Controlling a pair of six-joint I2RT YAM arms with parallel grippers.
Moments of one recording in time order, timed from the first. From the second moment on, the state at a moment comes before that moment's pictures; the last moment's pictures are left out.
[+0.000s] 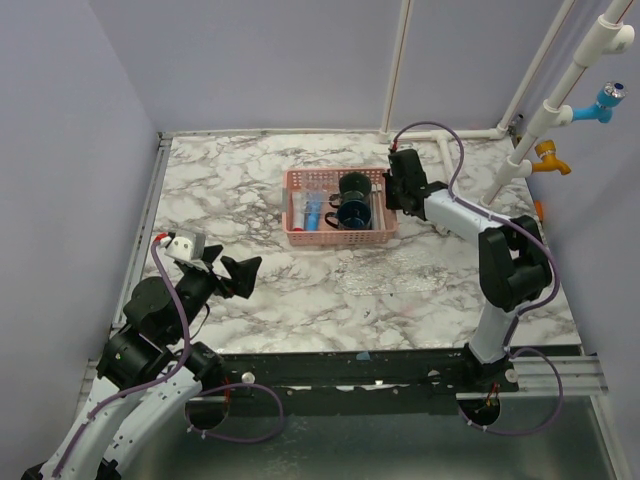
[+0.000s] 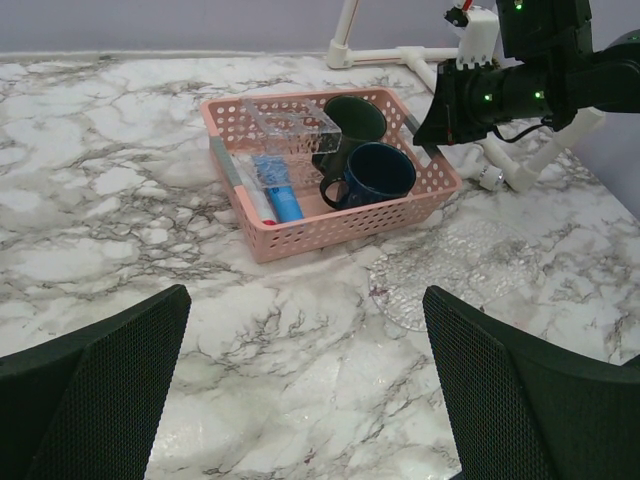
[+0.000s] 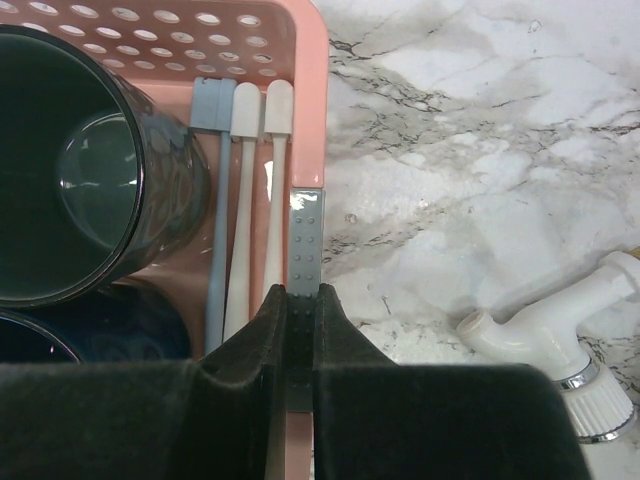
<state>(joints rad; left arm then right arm) -0.60 0.29 0.72 -0.51 -0.14 -0.27 0.40 1.84 1.29 -0.22 0.22 0.19</state>
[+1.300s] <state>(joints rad) -0.60 0.29 0.72 -0.51 -0.11 -0.27 0.48 1.29 0.98 -0.36 0.19 0.33</state>
